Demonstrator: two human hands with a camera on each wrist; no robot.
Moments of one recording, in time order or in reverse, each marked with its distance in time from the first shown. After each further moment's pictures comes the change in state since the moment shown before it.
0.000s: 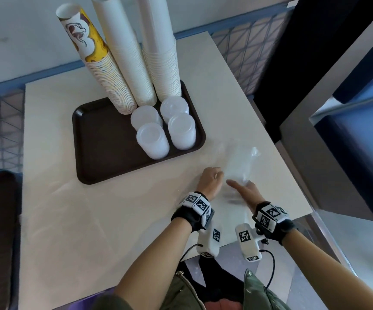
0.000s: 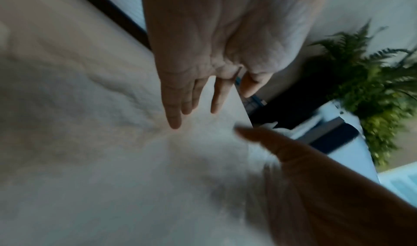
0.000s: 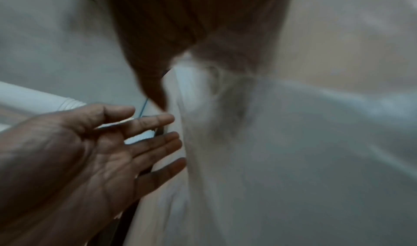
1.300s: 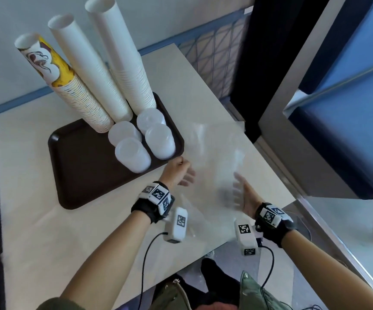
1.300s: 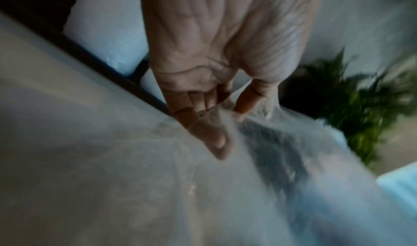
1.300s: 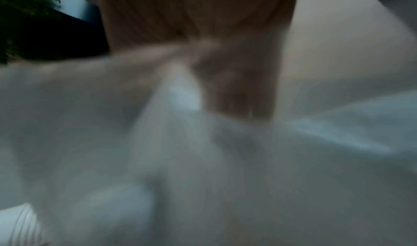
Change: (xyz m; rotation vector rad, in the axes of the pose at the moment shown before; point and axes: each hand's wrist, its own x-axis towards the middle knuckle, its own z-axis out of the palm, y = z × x) left_hand 0.017 0.012 -0.060 -0.231 -0.101 -0.160; right_hand -0.016 0.006 -0.028 0.287 -0.043 0.157
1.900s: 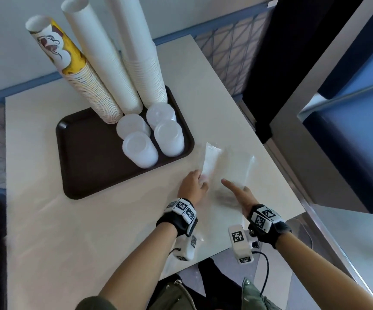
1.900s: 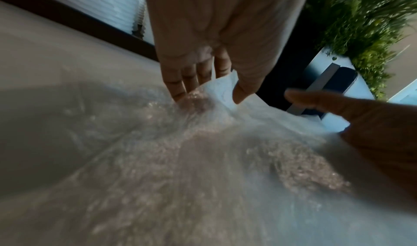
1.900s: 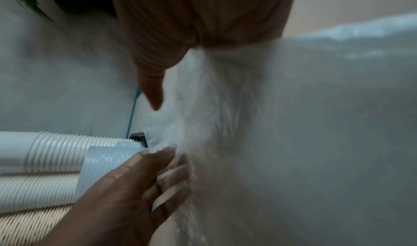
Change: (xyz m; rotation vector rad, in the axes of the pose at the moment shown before) left_hand 0.016 -0.054 0.044 0.510 0.192 0.137; right_hand 0.015 -0.007 0.026 -0.144 0.149 -0.090
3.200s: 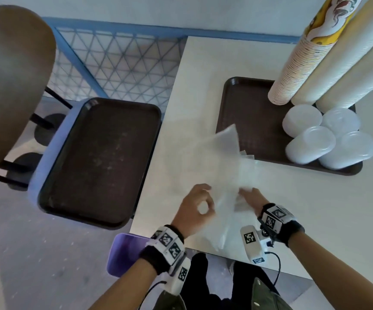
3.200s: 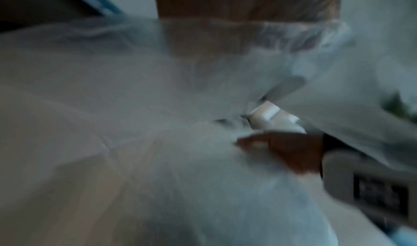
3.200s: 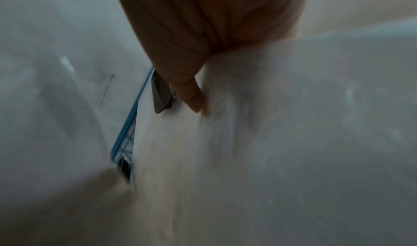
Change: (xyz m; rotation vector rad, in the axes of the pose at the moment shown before) left_hand -0.231 -0.247 -0.161 -0.553 0.366 -0.068; right_hand -0.060 0.073 0.307 -0.651 -0.403 -0.003
